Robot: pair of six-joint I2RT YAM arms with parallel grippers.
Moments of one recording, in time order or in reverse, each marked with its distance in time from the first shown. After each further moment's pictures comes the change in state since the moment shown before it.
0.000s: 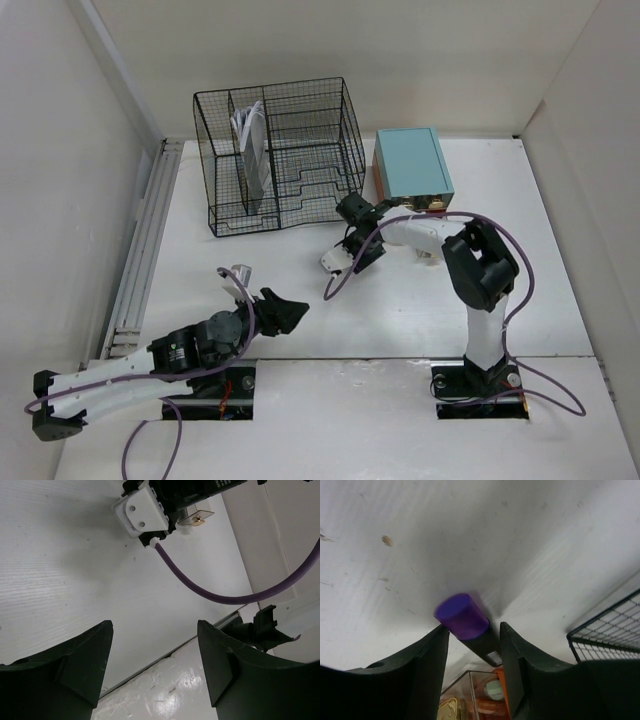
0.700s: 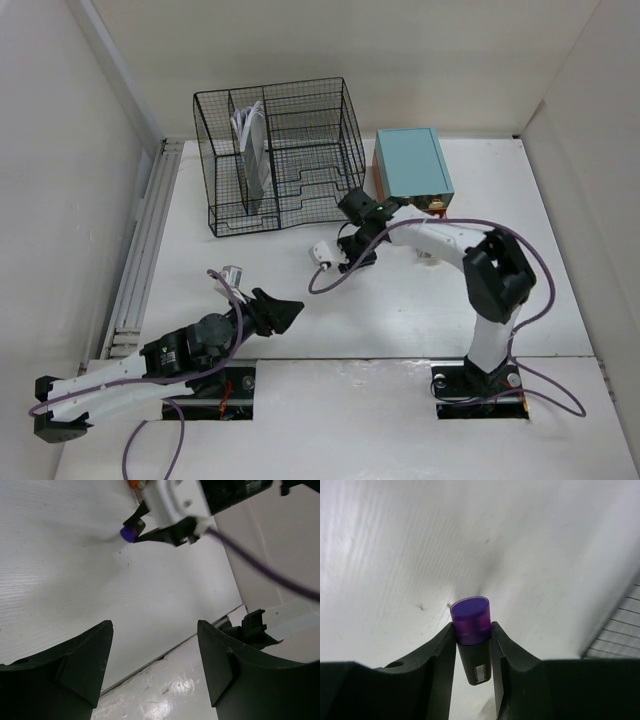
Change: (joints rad) left arm 0.000 -0.101 0.000 -0.044 -0.010 -0.004; right arm 0.035 -0.072 0.016 -0.103 -0.293 0.233
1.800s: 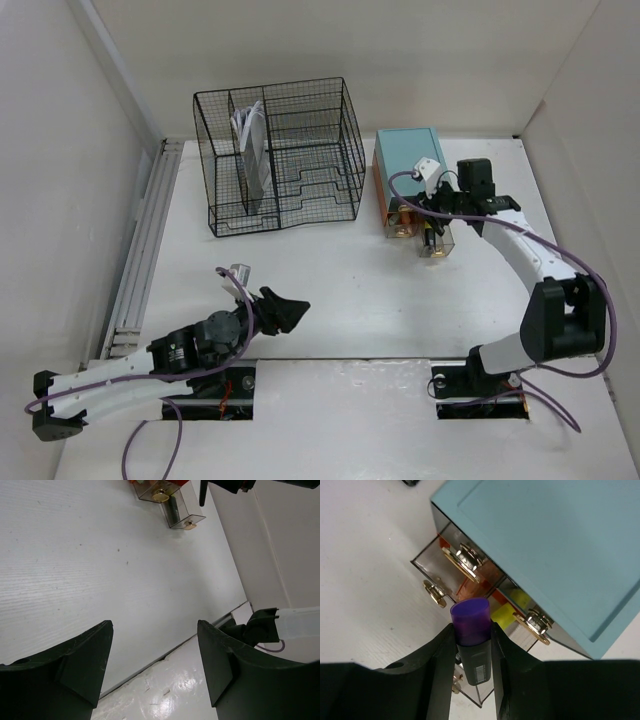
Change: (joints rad) left arm 0.000 0.097 0.000 0.076 0.012 0.013; right arm -0.584 -0.446 -0.288 0.420 -0.068 0.705
